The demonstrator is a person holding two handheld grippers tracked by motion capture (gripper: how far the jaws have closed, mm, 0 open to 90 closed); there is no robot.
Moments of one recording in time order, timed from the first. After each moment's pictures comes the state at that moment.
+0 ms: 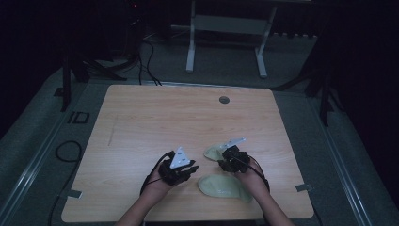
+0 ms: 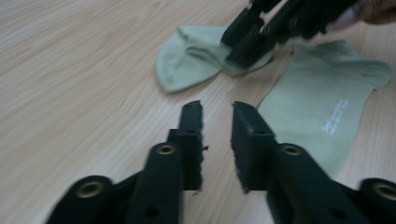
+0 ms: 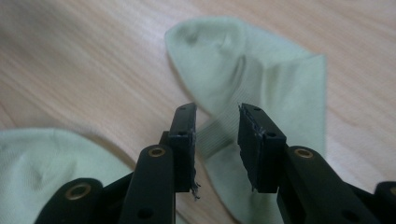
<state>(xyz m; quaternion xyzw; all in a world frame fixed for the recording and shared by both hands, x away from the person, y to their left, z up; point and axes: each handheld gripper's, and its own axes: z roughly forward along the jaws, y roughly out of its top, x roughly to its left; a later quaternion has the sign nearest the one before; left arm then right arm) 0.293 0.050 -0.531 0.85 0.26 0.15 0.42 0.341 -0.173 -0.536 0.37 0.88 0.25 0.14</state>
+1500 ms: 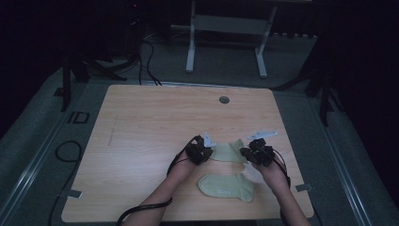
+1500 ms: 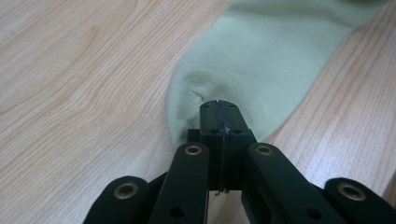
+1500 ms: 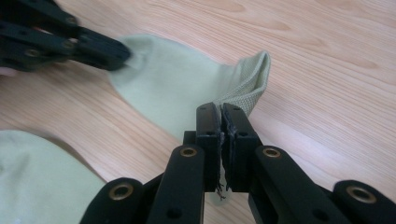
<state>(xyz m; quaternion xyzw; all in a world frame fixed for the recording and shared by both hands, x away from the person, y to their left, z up) 0.369 -0.014 -0.562 0.88 0.29 0.16 0.34 0.352 -0.248 -0.505 0.43 0.84 0.30 0.16</state>
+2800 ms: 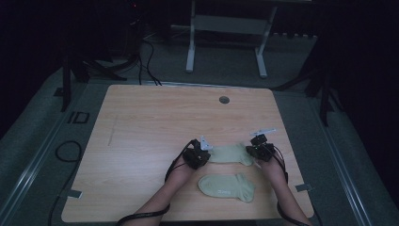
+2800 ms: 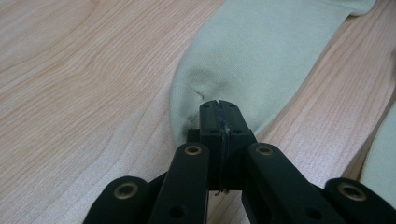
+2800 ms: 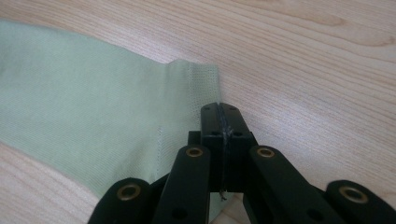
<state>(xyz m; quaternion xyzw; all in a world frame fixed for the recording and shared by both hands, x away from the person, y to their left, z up) 0.353 -0.004 -0.562 0.87 0.32 0.14 0.34 0.392 -0.265 -0.544 0.48 0.82 0.25 0.17</state>
